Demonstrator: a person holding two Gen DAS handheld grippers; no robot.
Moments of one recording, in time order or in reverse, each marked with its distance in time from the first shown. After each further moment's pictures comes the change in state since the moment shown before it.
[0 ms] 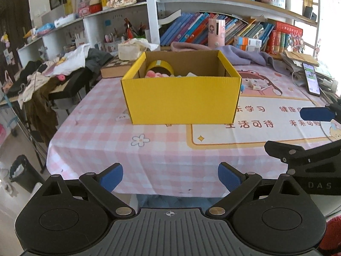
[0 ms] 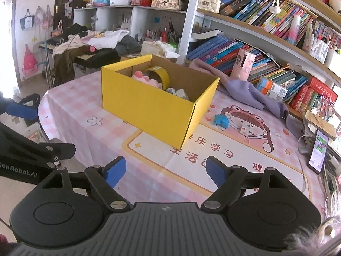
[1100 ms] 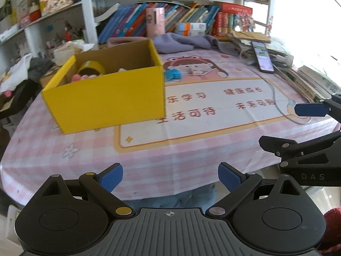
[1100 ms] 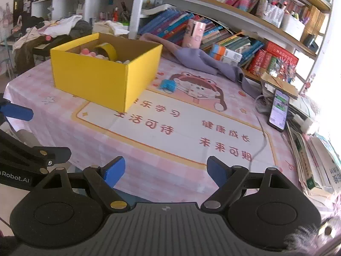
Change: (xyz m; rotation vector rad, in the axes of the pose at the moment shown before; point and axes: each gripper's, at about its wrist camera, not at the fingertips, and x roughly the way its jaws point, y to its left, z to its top) left arm 0.025 -0.085 0.008 0.160 0.040 -0.228; right arm -0.024 -0.060 -0.046 0.135 0.118 -0.195
